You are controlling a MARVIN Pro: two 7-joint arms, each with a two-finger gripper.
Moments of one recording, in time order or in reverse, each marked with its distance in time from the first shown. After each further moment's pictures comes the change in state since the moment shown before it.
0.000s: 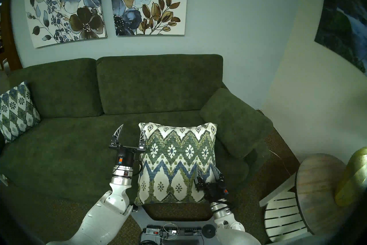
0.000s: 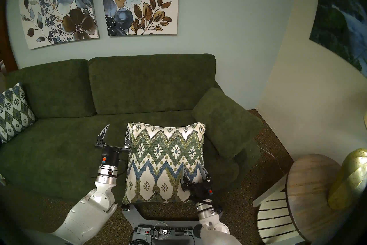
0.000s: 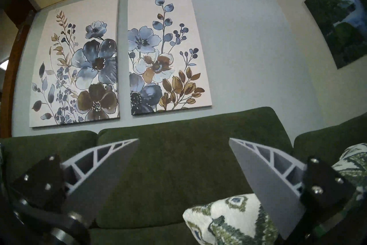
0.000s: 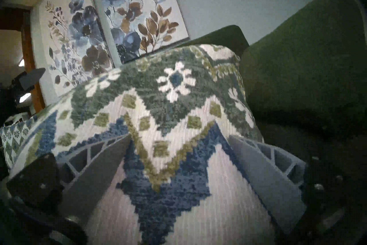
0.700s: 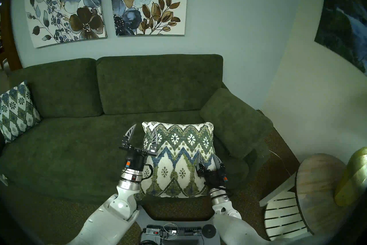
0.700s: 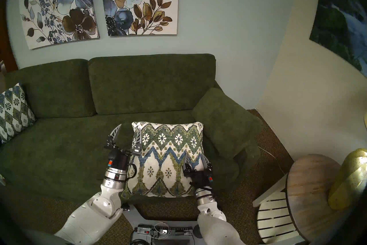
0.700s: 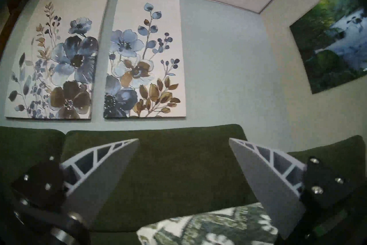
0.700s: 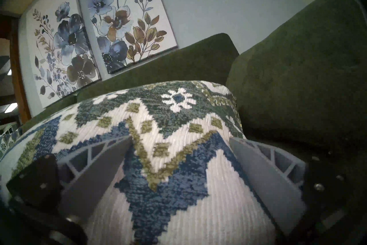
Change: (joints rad) left arm 0.096 0.019 0.161 -0.124 -0.083 -0.001 -0.117; right arm 0.132 -0.035 0.023 0.047 -0.005 0.001 -0.024
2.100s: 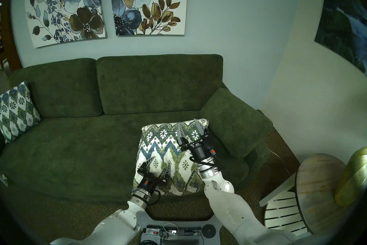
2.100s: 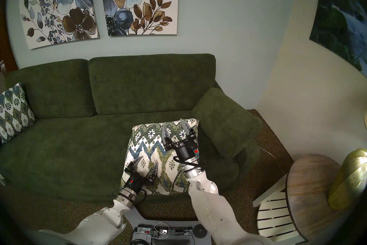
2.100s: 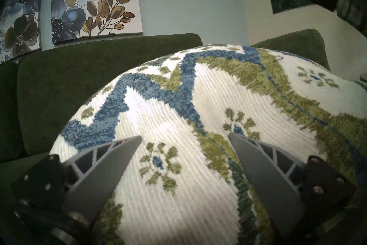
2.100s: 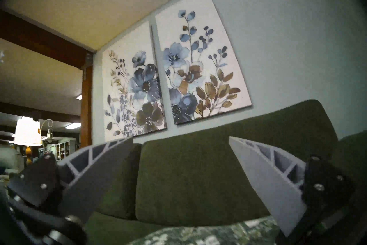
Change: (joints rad) left arm -0.192 -0.087 0.063 0.507 -0.035 0.089 -0.158; right arm 0.069 0.006 -0.162 -0.331 -0.017 0.001 0.152
